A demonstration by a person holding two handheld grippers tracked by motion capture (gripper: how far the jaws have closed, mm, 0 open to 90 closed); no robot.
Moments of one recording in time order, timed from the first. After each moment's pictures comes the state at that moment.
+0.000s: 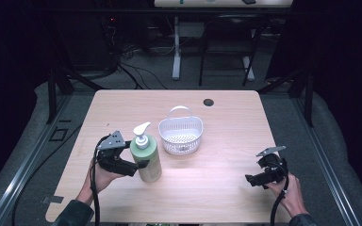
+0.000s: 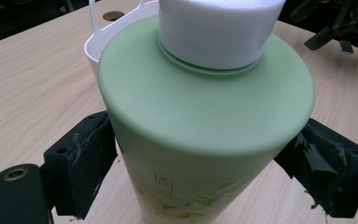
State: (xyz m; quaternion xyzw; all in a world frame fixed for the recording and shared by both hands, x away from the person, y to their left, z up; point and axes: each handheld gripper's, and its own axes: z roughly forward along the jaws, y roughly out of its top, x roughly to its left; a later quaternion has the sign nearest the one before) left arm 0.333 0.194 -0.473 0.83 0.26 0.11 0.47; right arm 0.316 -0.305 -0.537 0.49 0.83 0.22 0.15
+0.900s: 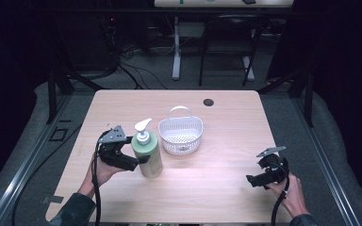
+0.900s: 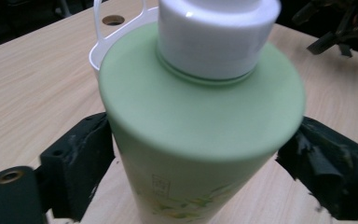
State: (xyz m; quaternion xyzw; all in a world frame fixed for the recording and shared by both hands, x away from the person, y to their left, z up) left arm 0.345 0.192 -0.467 0.83 0.26 0.10 0.48; right arm 0.314 -0.305 -0.535 0.49 0.83 0.21 0.16
